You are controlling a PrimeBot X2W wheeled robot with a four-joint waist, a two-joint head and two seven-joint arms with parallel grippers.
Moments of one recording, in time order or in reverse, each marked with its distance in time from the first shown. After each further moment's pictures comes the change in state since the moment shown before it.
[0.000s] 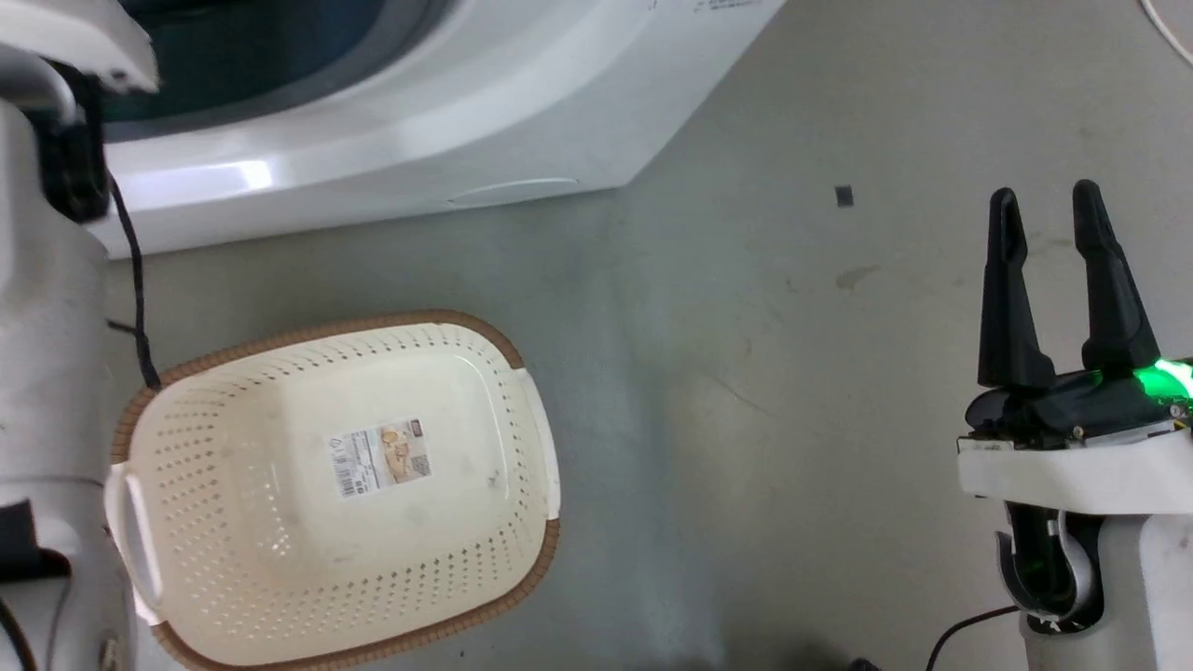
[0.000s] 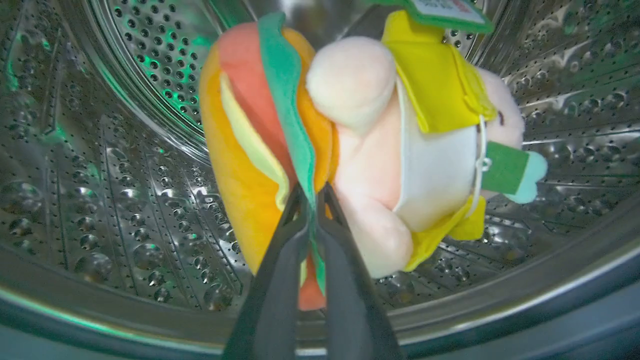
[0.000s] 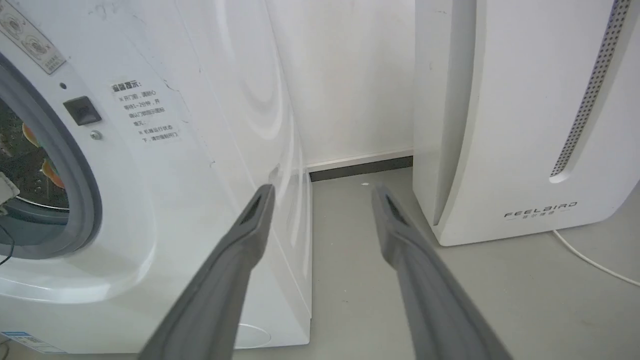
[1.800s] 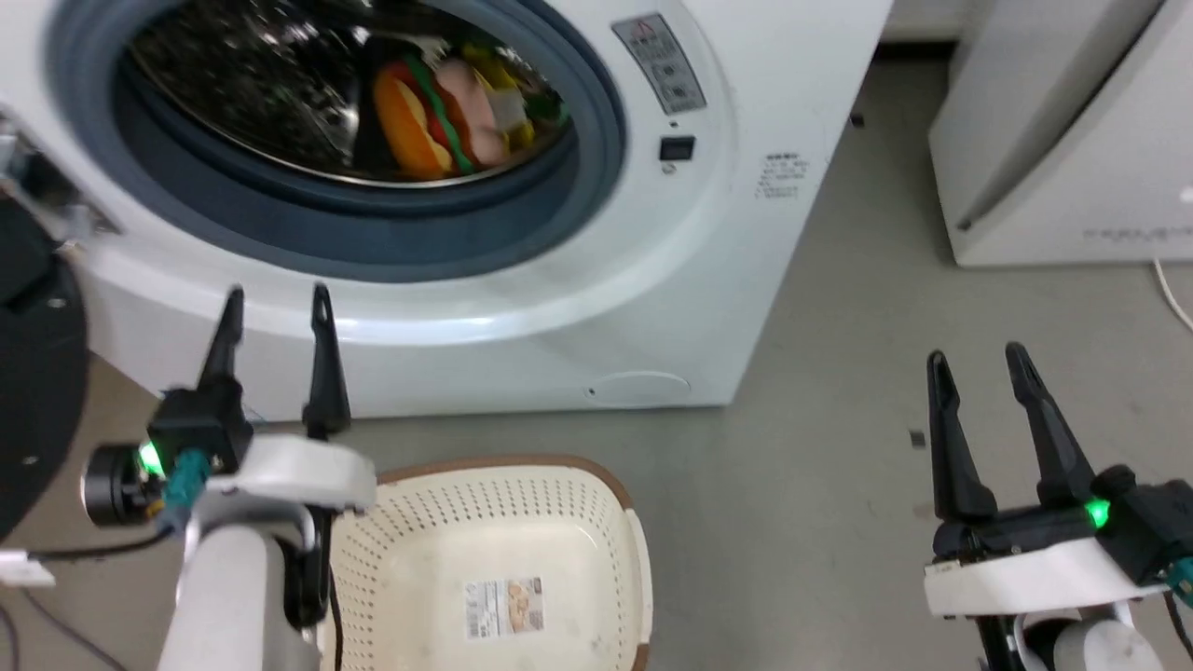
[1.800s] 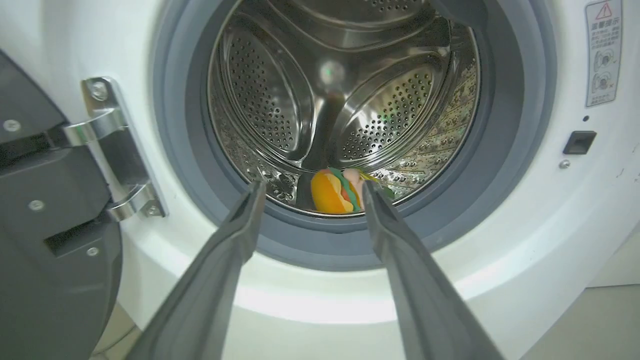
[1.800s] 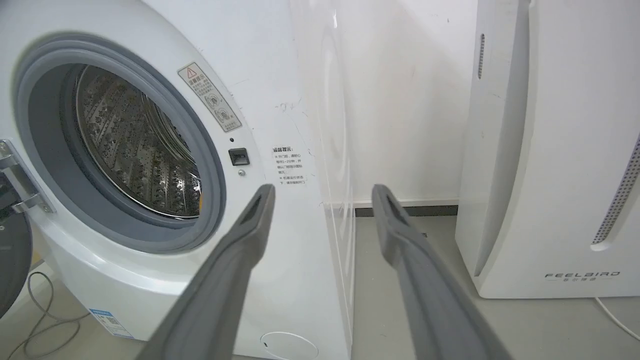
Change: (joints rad) left arm 0.782 -0.248 0.077 -0.494 0.058 -0.010 -0.001; right arm 0.189 0.000 0.007 0.081 -0.130 0.000 0.000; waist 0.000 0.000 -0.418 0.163
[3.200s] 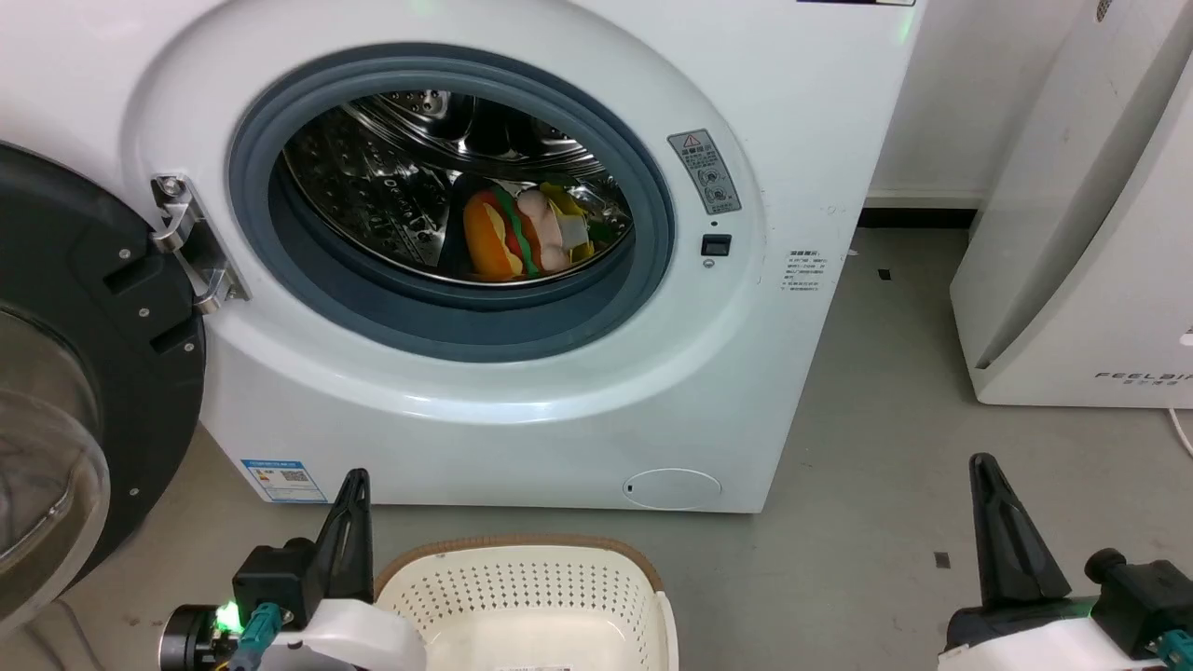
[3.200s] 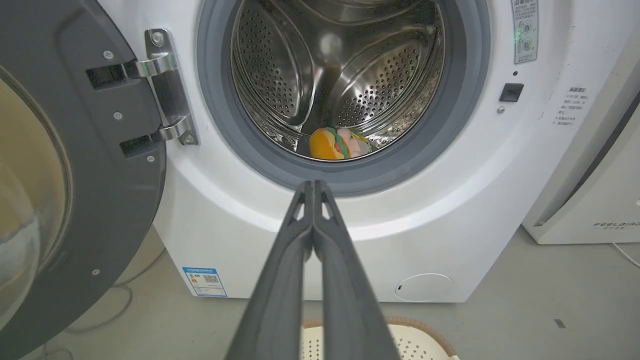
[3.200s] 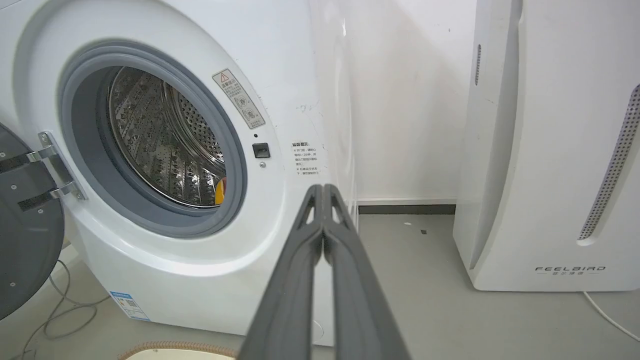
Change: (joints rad) left arm 0.292 -0.047 -0.058 -0.035 -0.001 -0.031 0.021; right arm 0.150 0.000 -0.043 0.039 -0.013 0.000 0.020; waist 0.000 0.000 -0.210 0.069
